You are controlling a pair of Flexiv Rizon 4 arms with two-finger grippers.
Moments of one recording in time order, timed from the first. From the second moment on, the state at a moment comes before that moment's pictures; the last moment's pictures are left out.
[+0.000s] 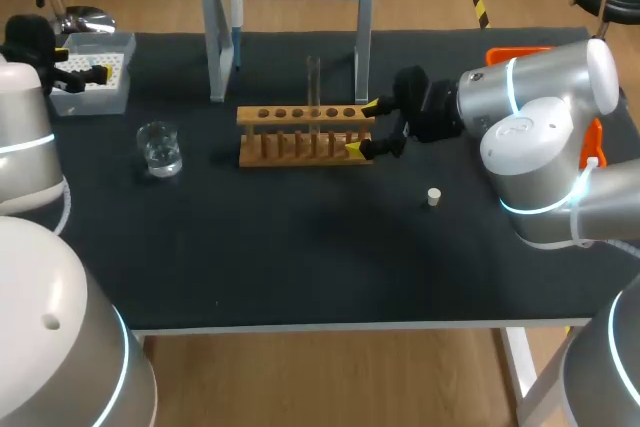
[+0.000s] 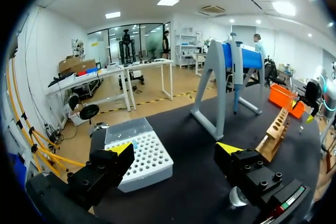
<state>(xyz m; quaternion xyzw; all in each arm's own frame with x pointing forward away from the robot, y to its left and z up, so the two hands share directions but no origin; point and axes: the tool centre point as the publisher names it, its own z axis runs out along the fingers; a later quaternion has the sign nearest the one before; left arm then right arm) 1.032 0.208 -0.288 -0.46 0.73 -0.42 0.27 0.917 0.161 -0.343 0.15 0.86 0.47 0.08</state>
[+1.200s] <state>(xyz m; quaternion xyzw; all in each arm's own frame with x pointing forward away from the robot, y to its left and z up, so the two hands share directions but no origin) 1.081 0.243 -0.317 -0.52 0.71 -0.39 0.28 0.917 0.161 -0.343 0.15 0.86 0.47 0.08</state>
